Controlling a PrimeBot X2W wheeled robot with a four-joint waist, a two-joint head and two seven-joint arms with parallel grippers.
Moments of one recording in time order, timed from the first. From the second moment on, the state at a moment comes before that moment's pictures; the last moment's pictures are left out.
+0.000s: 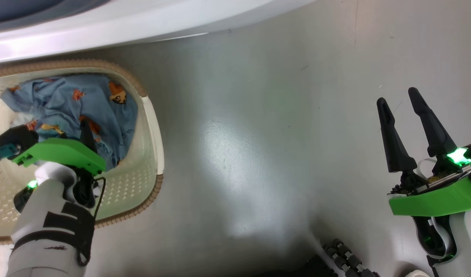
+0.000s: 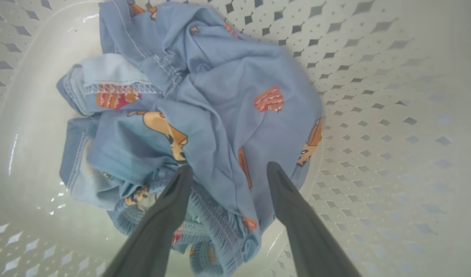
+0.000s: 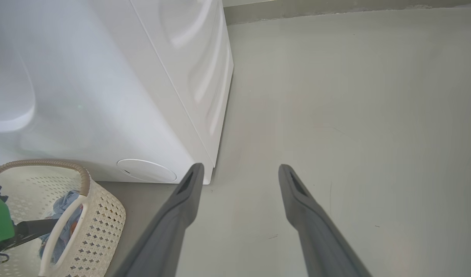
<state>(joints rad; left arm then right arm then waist) -0.92 0.08 0.03 1.29 -0.59 -0.05 -0.22 -0.27 -0.28 0.10 -0.07 0.45 0.13 -0.26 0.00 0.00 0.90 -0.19</state>
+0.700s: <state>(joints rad) -0.93 0.07 0.00 1.29 -0.59 -0.02 -0.22 -0.27 -0.29 0.09 -0.08 0.45 0.13 -0.26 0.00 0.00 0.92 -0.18</state>
